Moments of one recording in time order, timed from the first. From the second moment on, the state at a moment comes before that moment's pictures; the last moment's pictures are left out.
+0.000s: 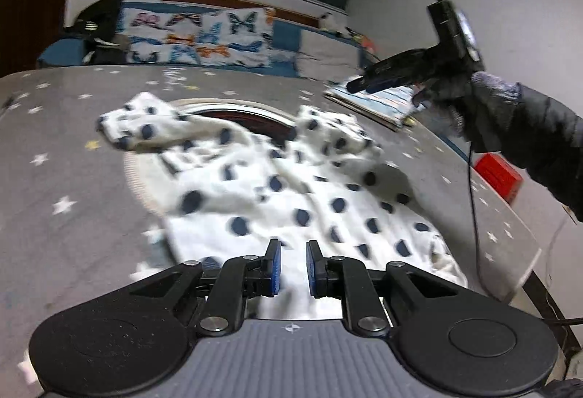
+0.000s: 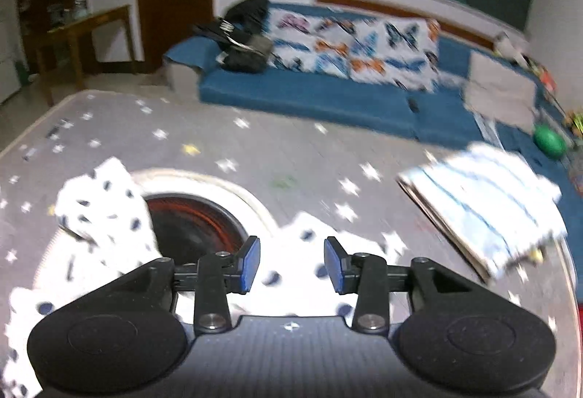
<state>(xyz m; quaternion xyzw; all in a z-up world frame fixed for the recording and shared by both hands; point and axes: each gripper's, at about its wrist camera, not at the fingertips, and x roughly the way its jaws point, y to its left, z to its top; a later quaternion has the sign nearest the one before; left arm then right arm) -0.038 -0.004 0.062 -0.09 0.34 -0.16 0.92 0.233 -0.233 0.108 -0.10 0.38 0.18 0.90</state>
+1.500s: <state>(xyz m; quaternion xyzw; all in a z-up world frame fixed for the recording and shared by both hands) 0.022 -0.112 0.002 -0.09 0.43 -0.37 0.82 0.369 -0.271 0.032 -0.13 0.41 0.14 0.89</state>
